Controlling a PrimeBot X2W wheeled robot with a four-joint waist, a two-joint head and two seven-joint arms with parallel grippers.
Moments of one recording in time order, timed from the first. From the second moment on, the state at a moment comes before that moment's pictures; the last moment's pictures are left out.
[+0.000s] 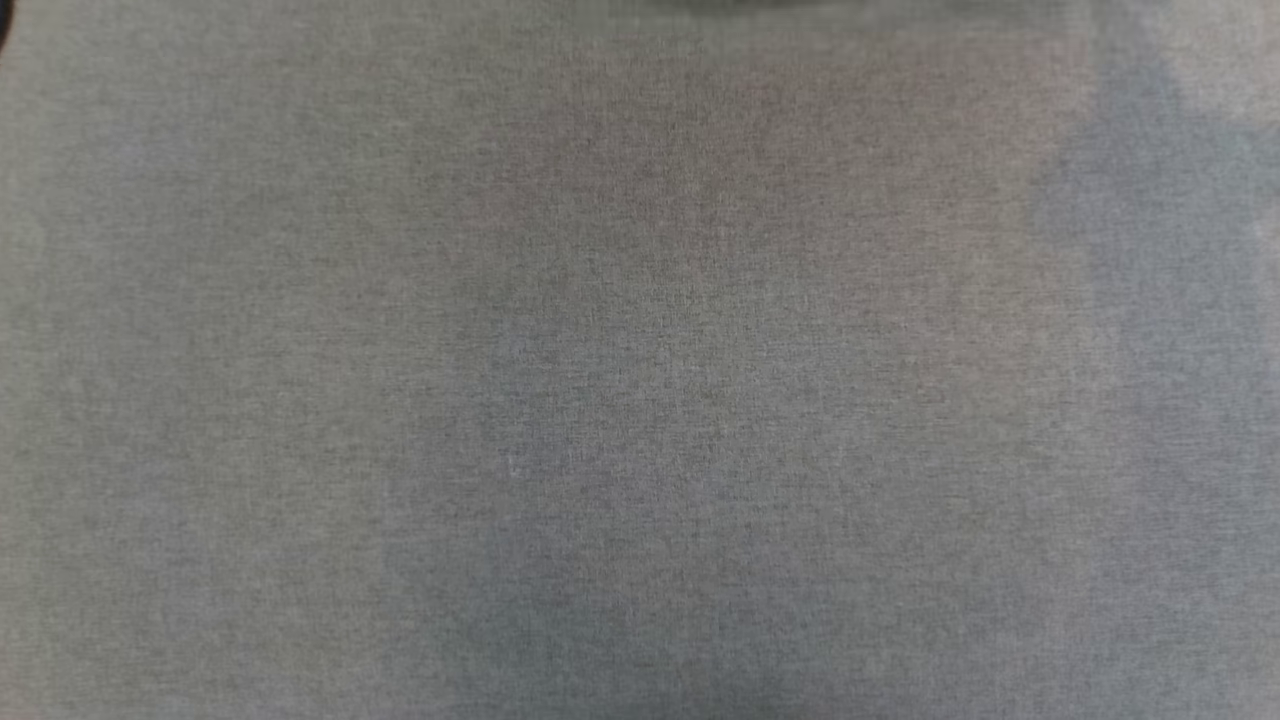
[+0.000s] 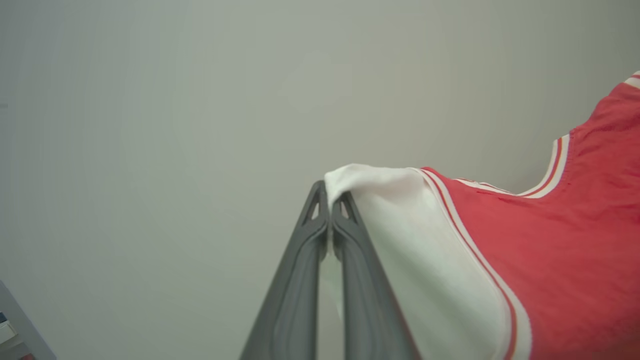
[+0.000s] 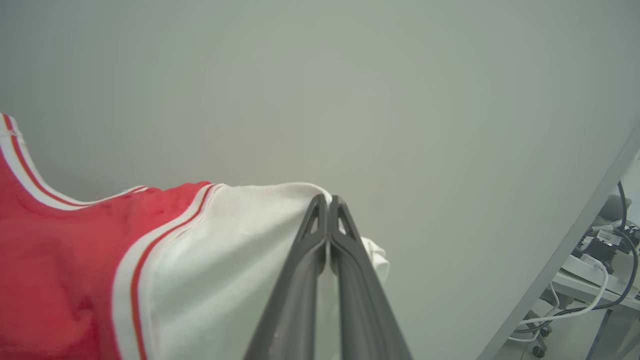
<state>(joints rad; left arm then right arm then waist) -1.92 0.47 -0.88 0.64 -0.70 -0.03 -0.06 -1.68 -0.67 0.36 0.58 0.40 0.13 0.10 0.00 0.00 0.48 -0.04</state>
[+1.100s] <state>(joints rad) -1.25 0.51 -0.85 0.70 -0.81 -0.07 -0.26 -1.21 -0.55 0.70 0.74 0.60 0.13 -0.23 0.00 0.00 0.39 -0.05</state>
